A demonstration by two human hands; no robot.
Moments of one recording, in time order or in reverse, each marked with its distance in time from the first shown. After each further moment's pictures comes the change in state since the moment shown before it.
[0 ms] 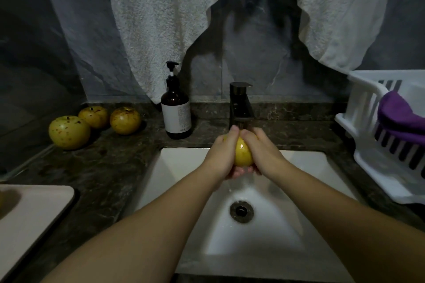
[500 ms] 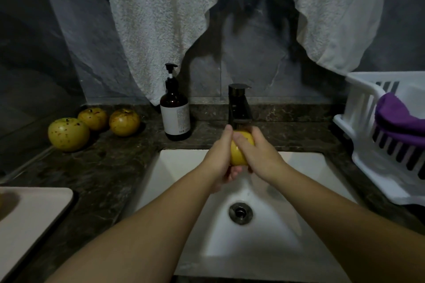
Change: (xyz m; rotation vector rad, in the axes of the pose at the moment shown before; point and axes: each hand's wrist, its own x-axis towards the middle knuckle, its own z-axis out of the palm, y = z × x) left_hand -0.002 0.000 -0.003 -0.023 0.016 -0.093; right_hand -0.001 -0.003 0.000 -0.100 0.008 -0.086
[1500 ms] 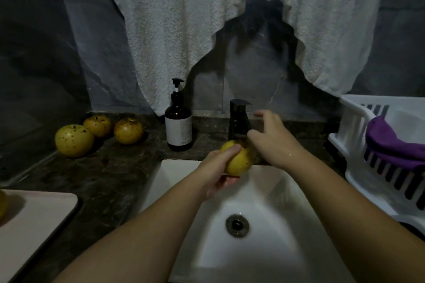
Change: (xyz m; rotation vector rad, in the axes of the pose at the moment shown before) left_hand 0.007 0.006 -0.010 -0.163 -0.050 -0.046; right_hand 0.010 -0.053 -0.043 -0.361 0.132 -0.214
